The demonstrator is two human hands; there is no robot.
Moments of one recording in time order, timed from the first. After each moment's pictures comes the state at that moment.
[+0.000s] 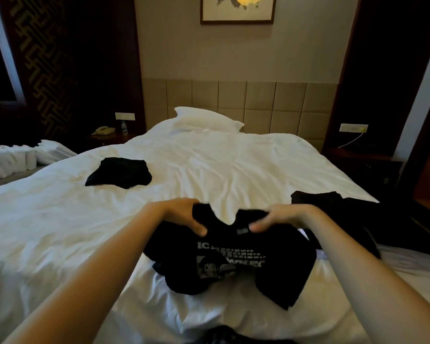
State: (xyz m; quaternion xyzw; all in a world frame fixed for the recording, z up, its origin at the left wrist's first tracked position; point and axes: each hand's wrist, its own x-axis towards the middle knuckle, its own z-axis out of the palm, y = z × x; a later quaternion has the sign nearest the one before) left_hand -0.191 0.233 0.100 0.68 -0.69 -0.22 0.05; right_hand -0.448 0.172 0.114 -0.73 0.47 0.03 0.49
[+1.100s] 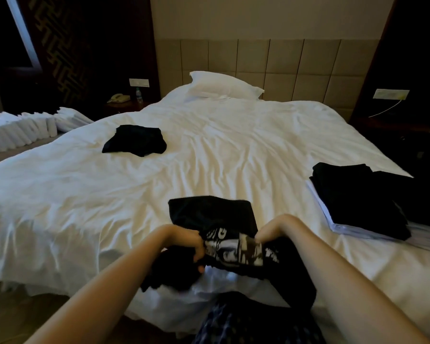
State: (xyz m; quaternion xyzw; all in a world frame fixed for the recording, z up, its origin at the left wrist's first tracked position) left_hand -0.191 0.274 -0.004 0.64 -0.57 -0.51 -0.02; right_hand -0.393 0.179 0.017 -0.72 0.46 0.33 0.39
